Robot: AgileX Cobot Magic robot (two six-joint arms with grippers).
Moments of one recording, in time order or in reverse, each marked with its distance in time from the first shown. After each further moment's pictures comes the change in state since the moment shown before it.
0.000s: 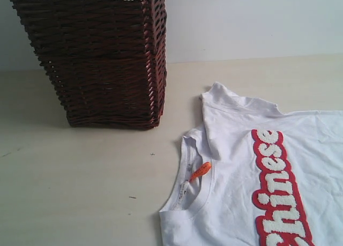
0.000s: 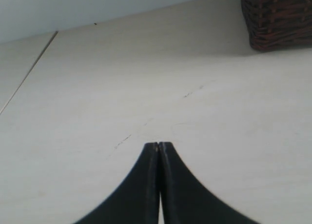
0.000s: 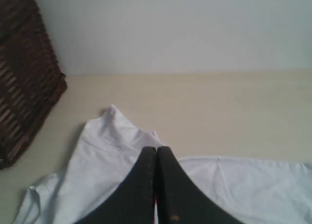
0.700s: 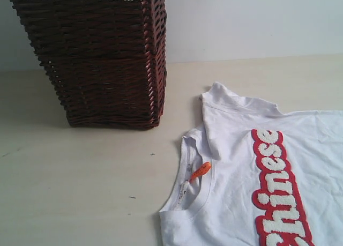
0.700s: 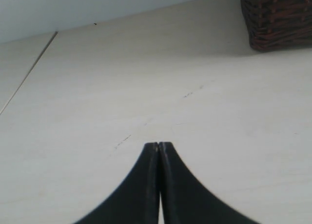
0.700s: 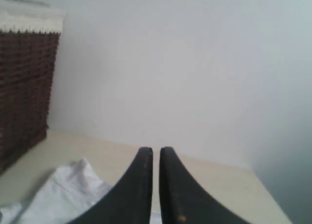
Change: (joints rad) left arm 0.000 0.000 0.000 0.000 0.000 0.000; right arm -0.009 -0.722 0.214 -0.085 0.111 -0.157
